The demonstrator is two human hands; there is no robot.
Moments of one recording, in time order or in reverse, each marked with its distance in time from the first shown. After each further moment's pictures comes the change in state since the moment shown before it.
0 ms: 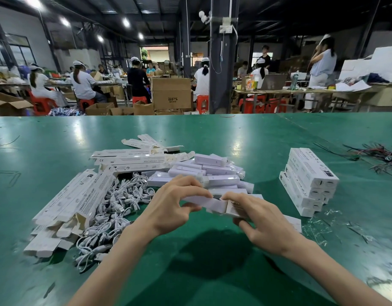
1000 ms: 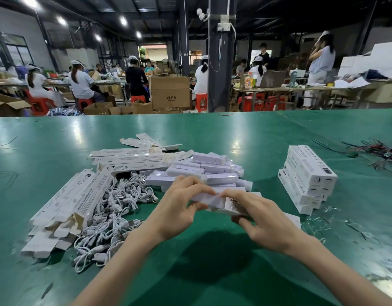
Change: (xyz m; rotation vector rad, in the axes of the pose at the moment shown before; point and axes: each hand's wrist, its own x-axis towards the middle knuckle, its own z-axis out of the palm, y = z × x) left_hand 0.000 0.007 0.014 0.019 0.007 0.023; right_hand 0.003 -0.003 -0.007 0.037 -0.002 -0.015
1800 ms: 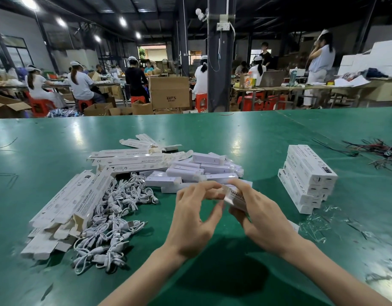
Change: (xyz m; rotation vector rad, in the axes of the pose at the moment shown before) left_hand -0.010 0.036 0.035 -0.170 0.325 -0.092; right_hand 0.002 -0.011 0.006 -0.022 0.161 0.081
